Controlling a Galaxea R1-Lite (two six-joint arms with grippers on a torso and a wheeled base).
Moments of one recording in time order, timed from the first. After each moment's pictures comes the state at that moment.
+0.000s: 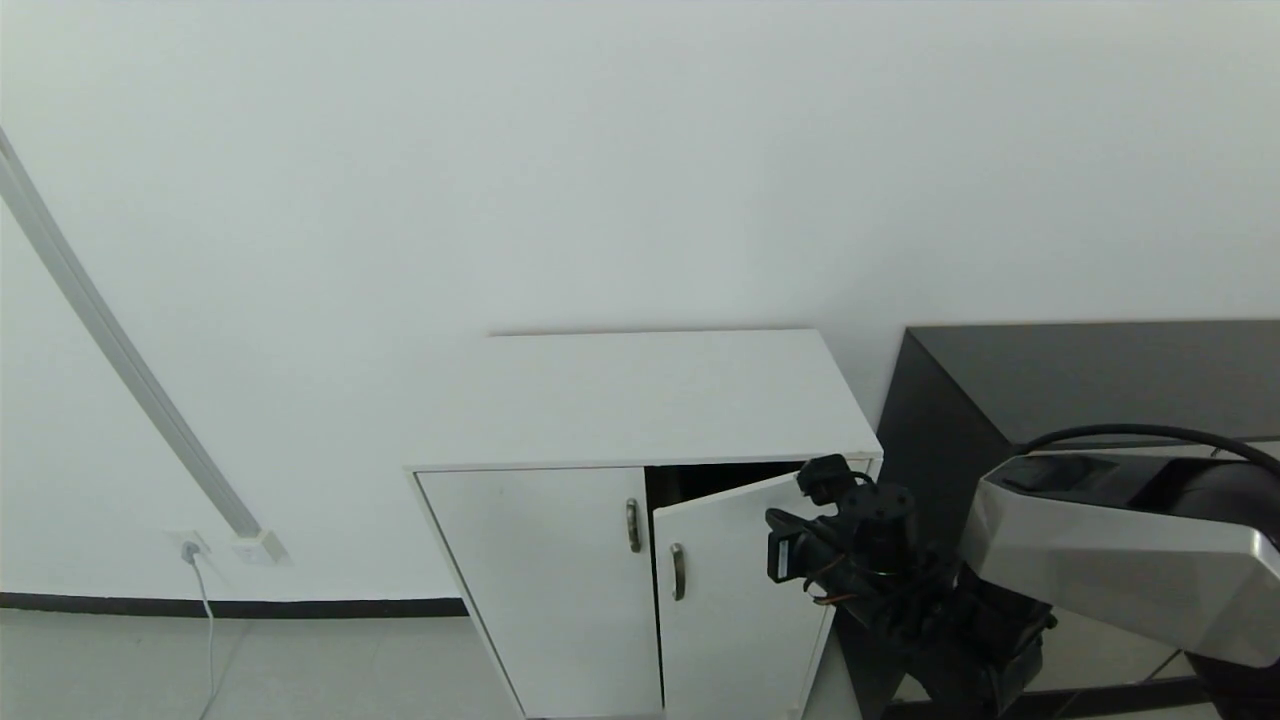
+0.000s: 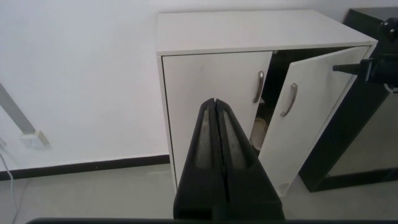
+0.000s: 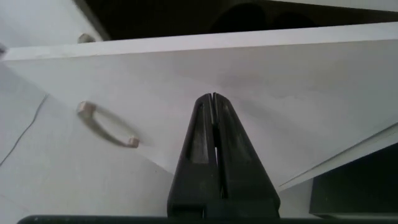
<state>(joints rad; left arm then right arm) 0.00 0.00 0.00 0.01 -0.06 0.00 0.59 2.39 -0.82 -1.31 -0.14 0.18</state>
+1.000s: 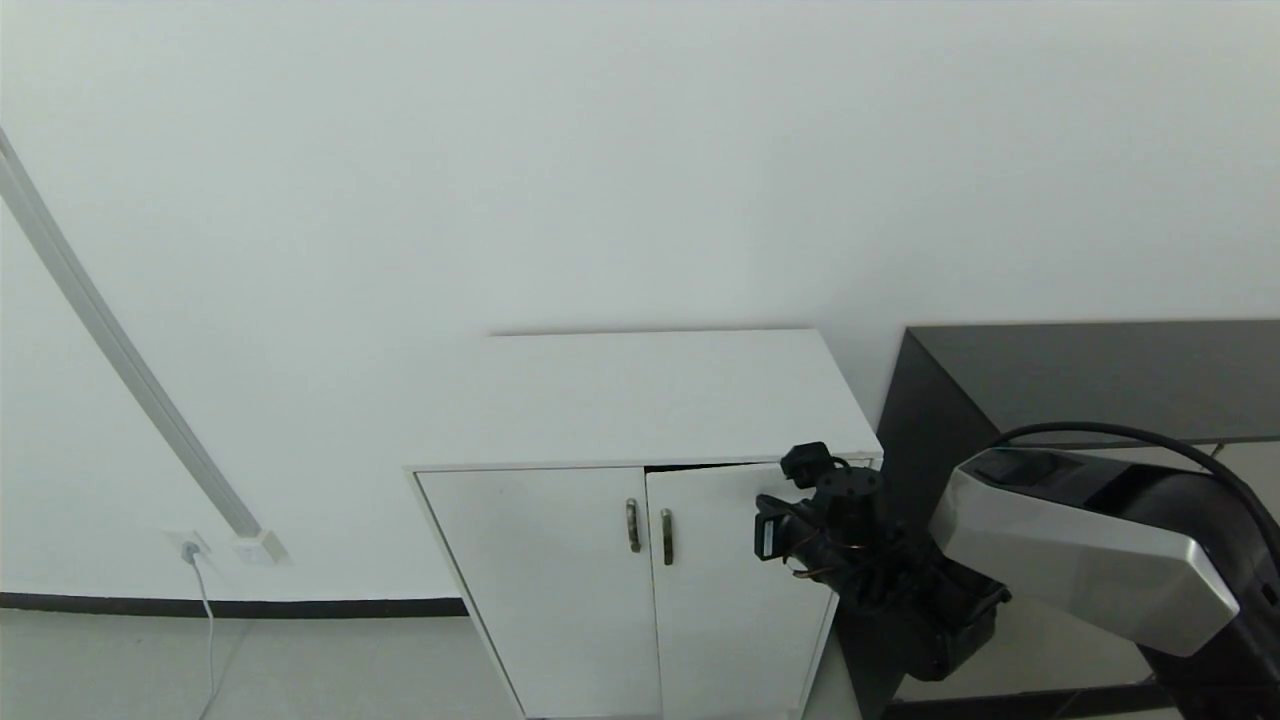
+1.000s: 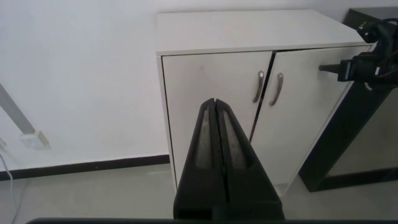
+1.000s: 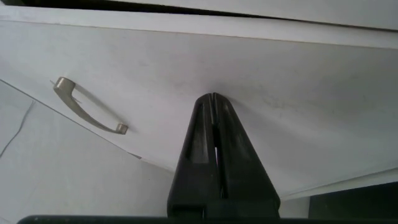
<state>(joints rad) 0.00 0.00 0.00 0.01 -0.06 0.00 0.56 2.47 -1.02 -1.19 -0.14 0.18</state>
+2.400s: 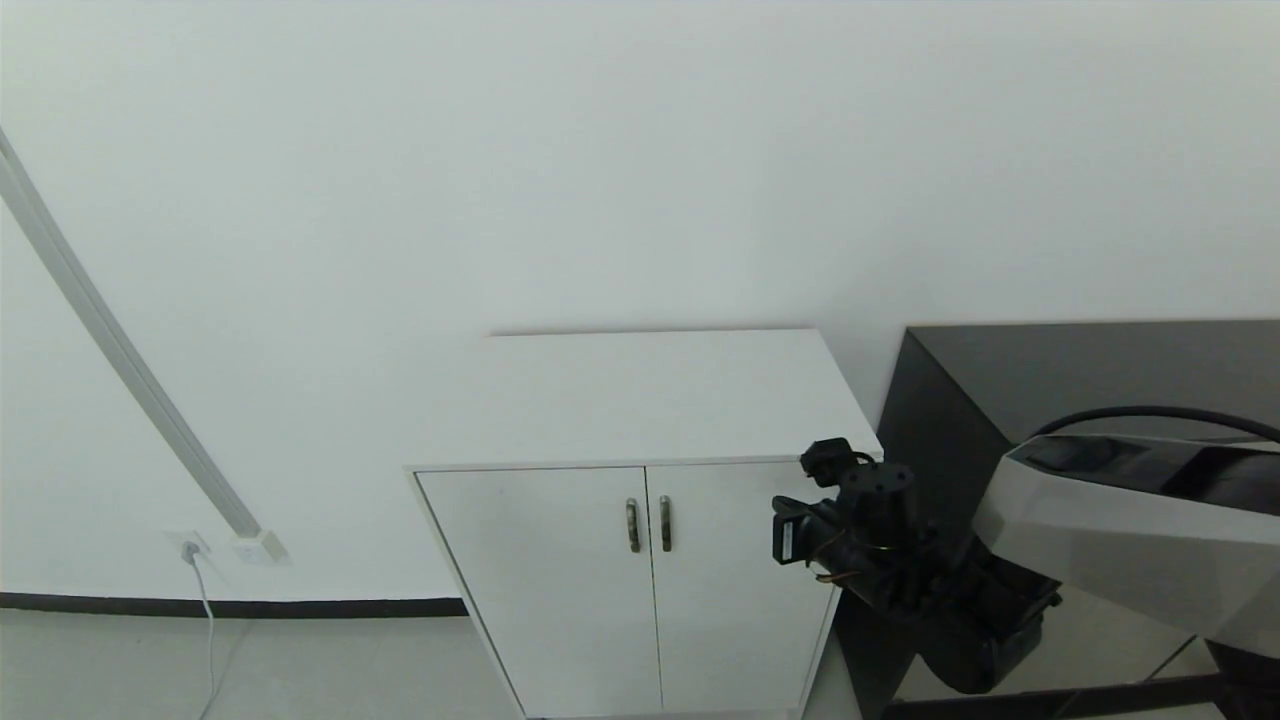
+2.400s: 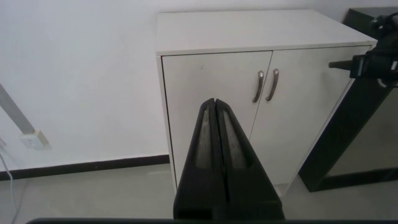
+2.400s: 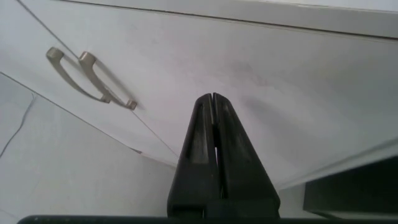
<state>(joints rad) -0.01 0.00 0.00 0.01 -0.06 0.00 0.56 2.34 -0.87 -1.20 -0.14 0.18</state>
